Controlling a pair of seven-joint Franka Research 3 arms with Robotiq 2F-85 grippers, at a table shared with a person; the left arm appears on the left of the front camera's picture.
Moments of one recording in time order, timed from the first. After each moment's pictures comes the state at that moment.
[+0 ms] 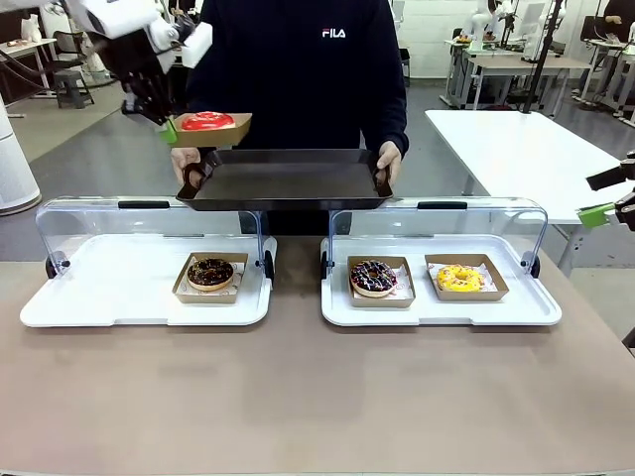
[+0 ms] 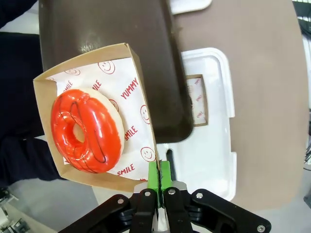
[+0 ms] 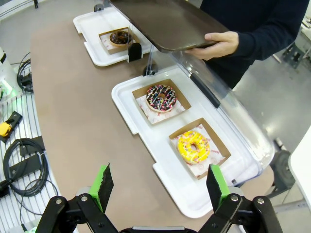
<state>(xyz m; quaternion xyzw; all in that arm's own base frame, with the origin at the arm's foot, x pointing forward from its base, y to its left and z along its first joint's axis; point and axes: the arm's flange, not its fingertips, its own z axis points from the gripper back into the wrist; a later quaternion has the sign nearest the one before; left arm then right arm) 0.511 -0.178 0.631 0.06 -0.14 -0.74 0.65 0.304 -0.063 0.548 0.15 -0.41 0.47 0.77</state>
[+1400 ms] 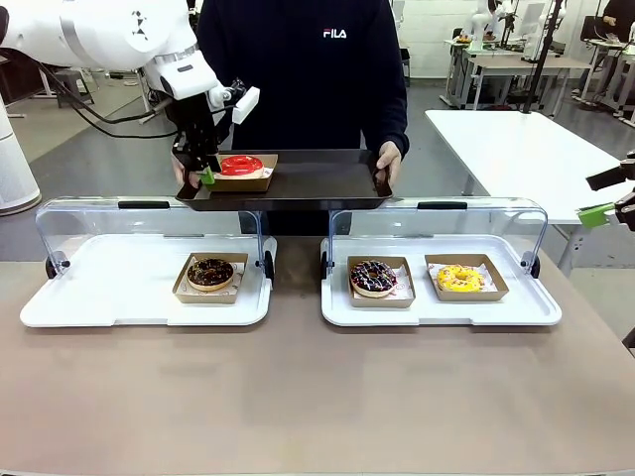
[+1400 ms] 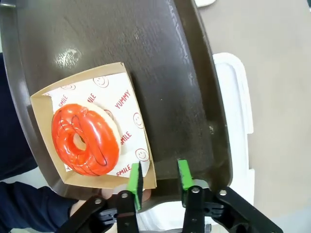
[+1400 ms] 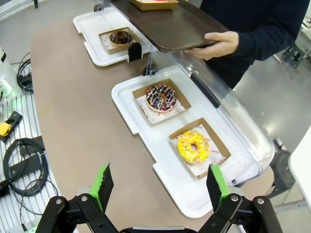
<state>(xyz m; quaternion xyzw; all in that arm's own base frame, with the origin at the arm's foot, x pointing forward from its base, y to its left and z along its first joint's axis) 0.560 -0.224 0.562 0.04 -0.11 -0.77 0.63 0.304 -0.063 0.548 0.15 -0.41 0.47 0.77</state>
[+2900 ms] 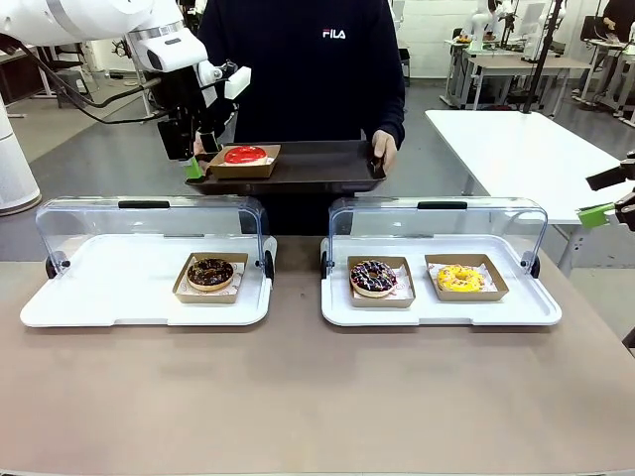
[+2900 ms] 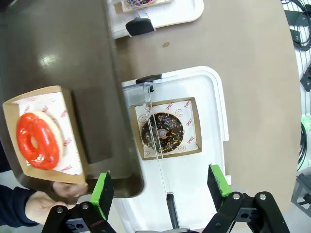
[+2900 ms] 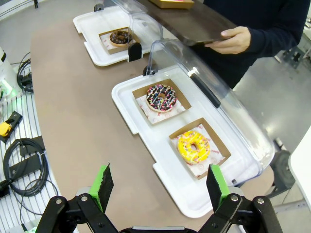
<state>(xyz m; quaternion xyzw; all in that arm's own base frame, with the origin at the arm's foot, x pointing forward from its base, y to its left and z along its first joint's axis) 0.557 -0.215 0.580 -0.02 -0.09 -0.75 0.65 0.304 -0.063 0.548 0.15 -0.41 0.47 0.77</state>
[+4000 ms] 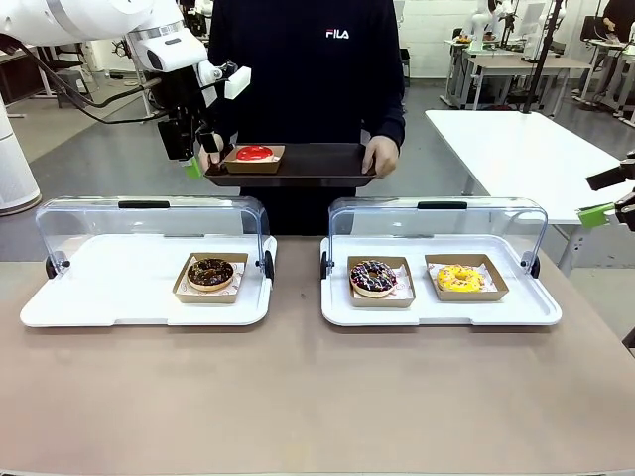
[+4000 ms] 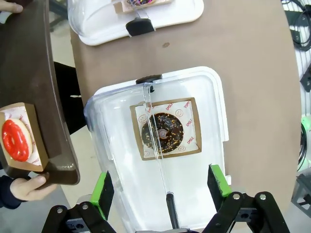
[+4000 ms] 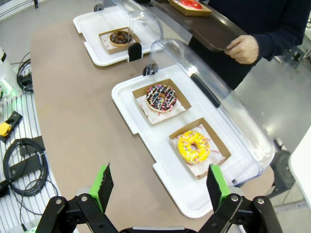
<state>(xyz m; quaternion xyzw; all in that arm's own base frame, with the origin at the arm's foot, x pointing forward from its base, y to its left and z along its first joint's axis) 0.554 -0.214 0.584 -0.02 -0.10 -0.75 0.65 0.304 -0.063 0.548 0.15 -0.41 0.47 0.77</state>
